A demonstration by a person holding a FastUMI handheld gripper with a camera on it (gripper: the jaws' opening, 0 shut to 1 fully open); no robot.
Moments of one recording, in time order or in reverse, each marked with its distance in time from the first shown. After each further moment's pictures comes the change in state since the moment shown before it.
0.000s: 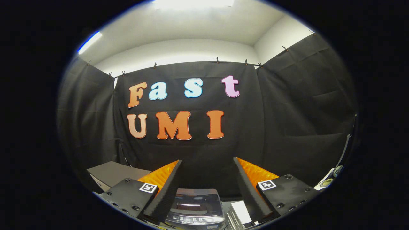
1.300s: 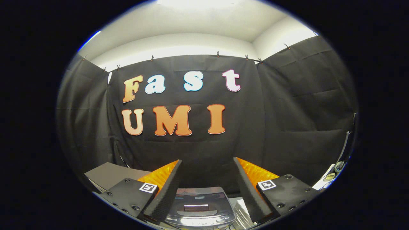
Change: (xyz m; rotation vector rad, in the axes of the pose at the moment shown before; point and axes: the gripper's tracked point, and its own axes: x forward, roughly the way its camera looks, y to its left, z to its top) arm 0.036 0.044 -0.013 0.003 0.036 -0.072
